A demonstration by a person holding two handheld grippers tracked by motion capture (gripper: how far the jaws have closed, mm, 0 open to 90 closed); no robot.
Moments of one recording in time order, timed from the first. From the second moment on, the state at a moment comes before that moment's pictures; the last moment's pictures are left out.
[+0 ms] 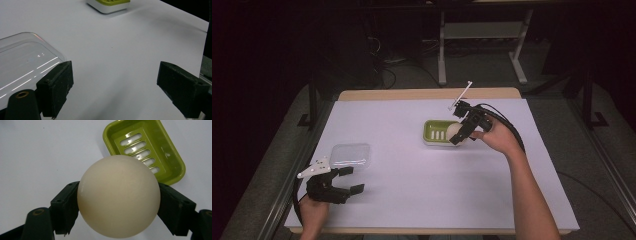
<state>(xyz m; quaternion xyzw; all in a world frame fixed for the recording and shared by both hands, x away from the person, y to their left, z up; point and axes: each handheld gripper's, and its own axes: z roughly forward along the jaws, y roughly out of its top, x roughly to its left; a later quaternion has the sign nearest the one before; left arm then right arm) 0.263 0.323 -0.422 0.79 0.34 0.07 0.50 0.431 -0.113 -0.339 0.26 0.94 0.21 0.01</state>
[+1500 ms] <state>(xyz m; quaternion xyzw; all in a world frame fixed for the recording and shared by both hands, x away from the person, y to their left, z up) 0.264 0.325 -0.422 0.79 0.34 0.07 0.51 0.469 -0.077 -0.355 0.28 0.94 0.19 0.00</state>
